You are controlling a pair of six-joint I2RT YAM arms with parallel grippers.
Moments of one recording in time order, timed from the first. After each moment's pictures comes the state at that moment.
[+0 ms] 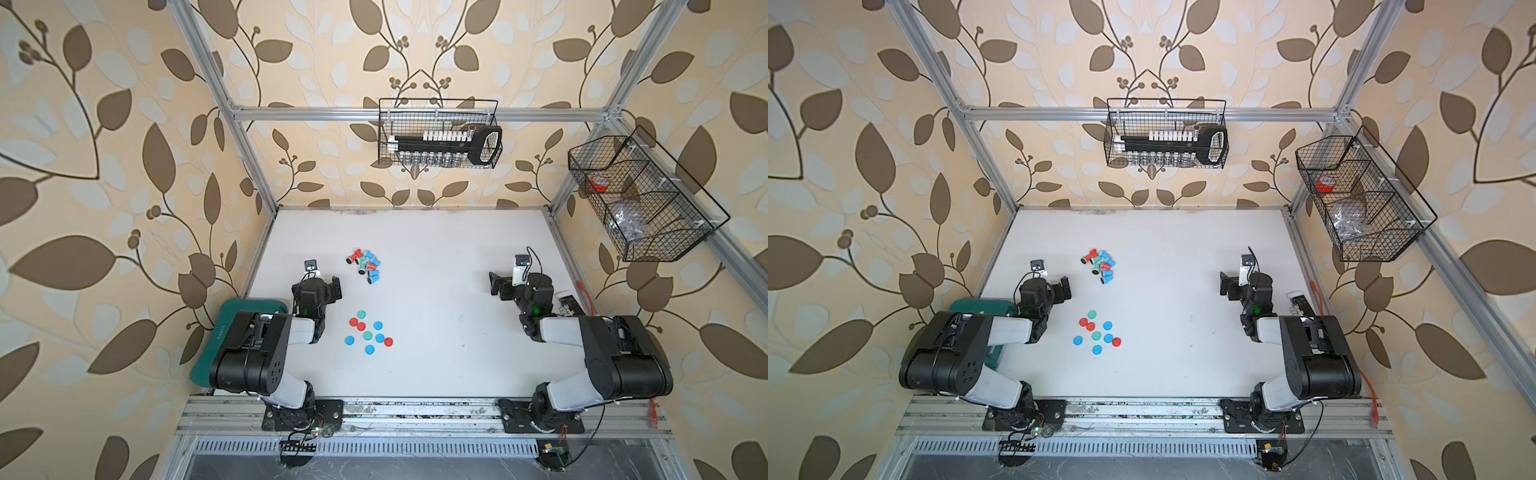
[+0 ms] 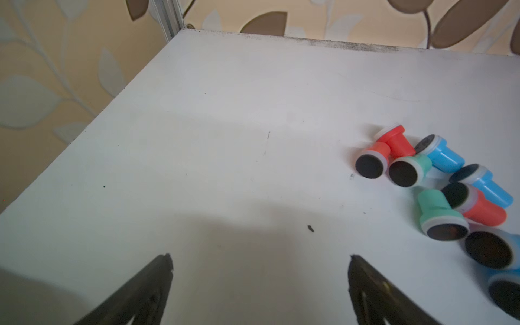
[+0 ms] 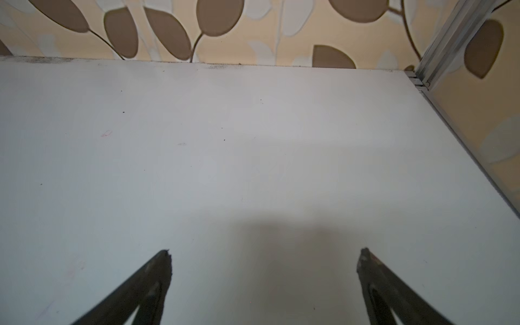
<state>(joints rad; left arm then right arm) -0.05 1.51 0.35 0.68 -0.24 -0.14 -0.01 1.51 0.38 0.72 0.00 -0.01</state>
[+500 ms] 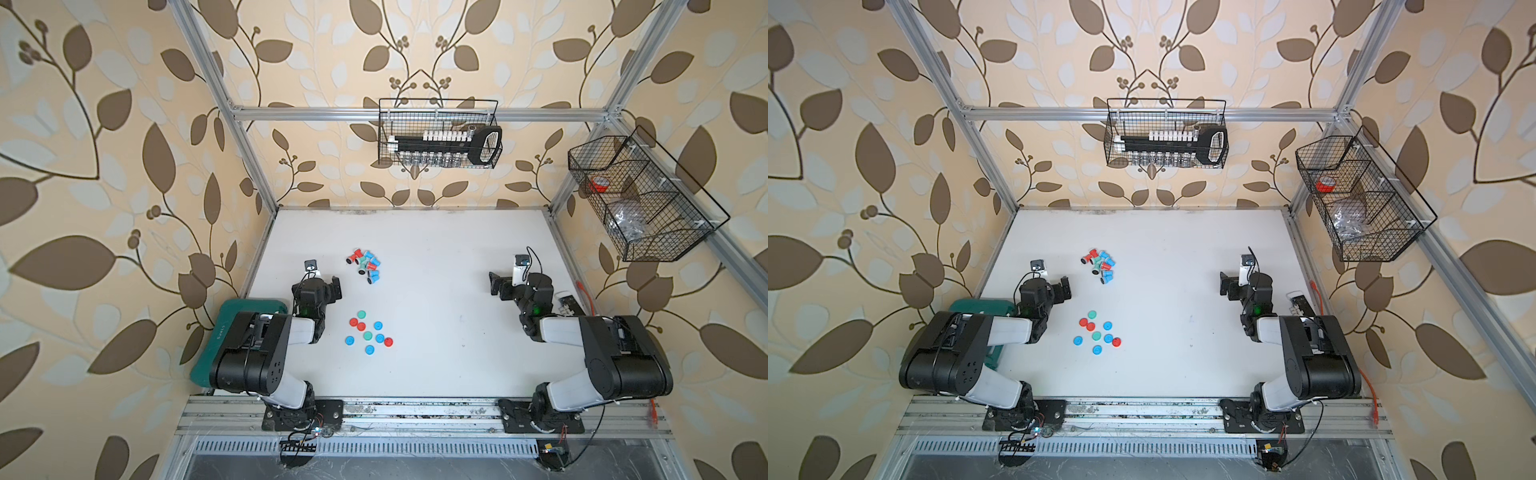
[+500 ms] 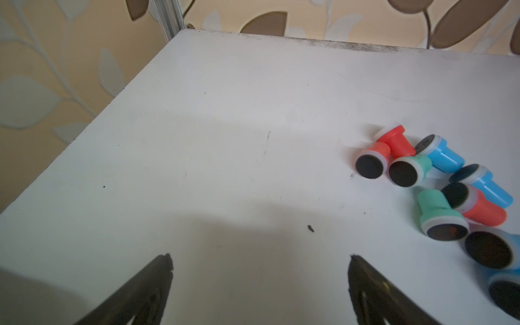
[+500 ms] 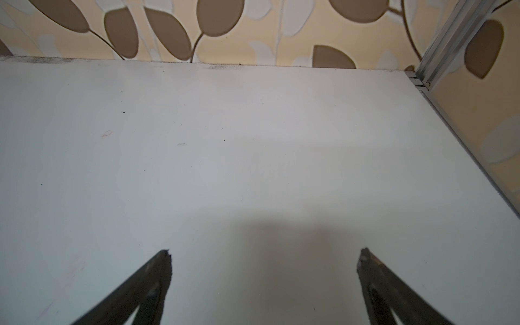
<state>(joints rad) -0.05 1.51 0.35 0.68 -0.24 -0.14 -0.01 1.51 0.38 0.72 0.00 -0.01</state>
